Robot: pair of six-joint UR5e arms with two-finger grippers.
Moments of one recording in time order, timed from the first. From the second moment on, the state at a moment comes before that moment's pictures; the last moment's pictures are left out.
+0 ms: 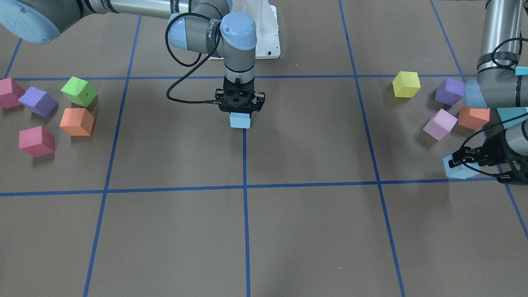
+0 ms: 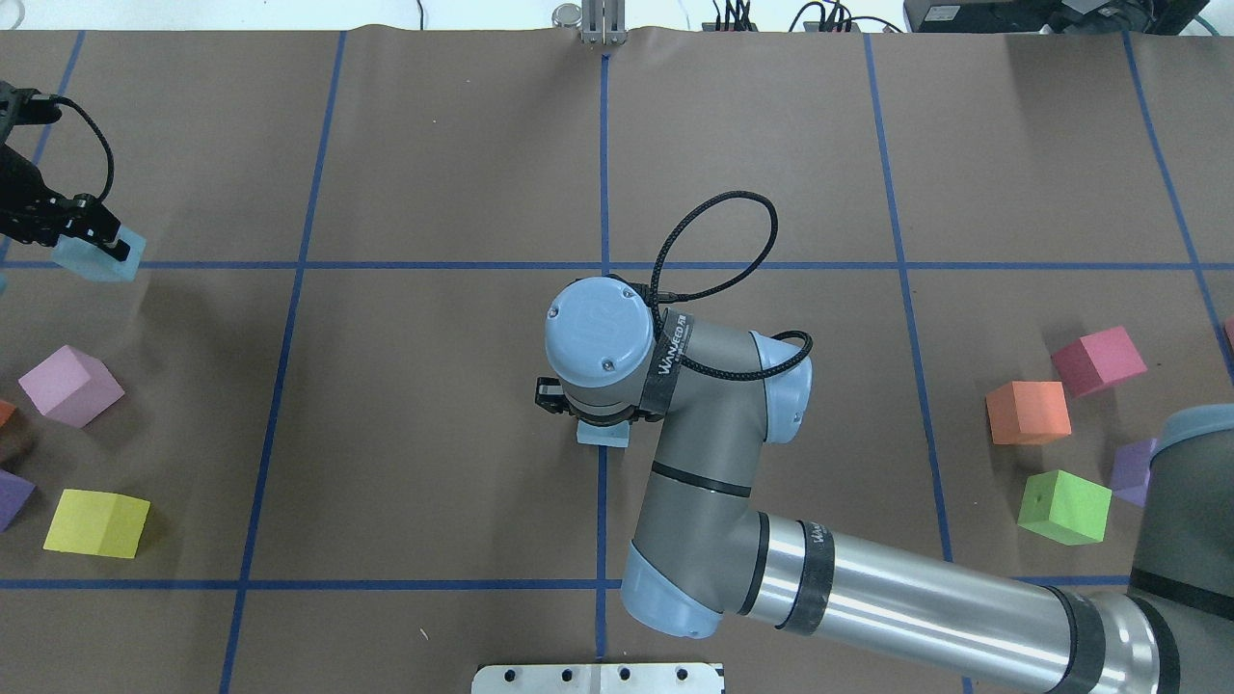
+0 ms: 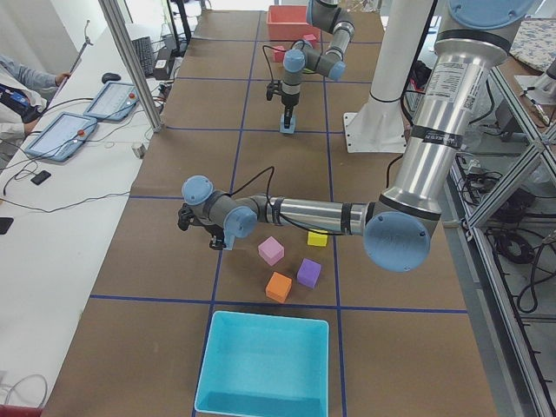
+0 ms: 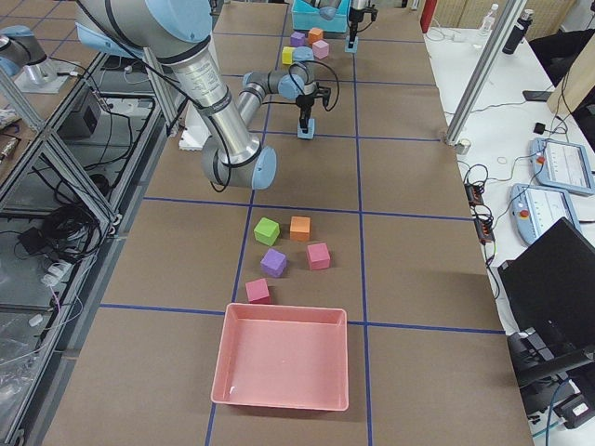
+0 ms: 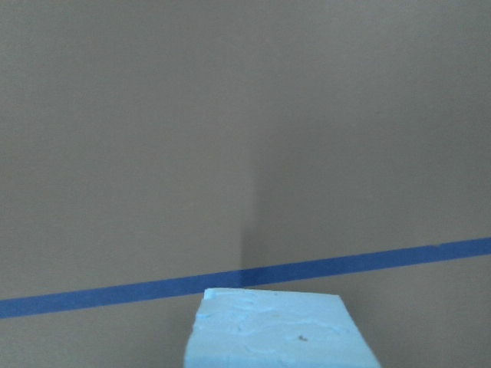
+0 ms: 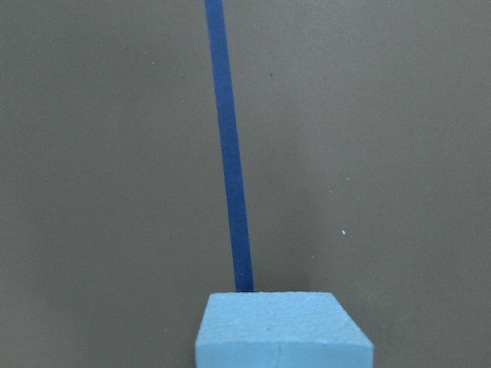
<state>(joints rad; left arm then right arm) -1.19 -1.84 -1.33 -1.96 -2.43 -0.50 0.39 -0.76 1.53 -1.59 1.77 1.38</state>
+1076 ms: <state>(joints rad) -1.18 -1.89 -1.54 -1.74 -2.44 -0.64 0.49 -0.80 1.59 -1.58 1.90 1.32</state>
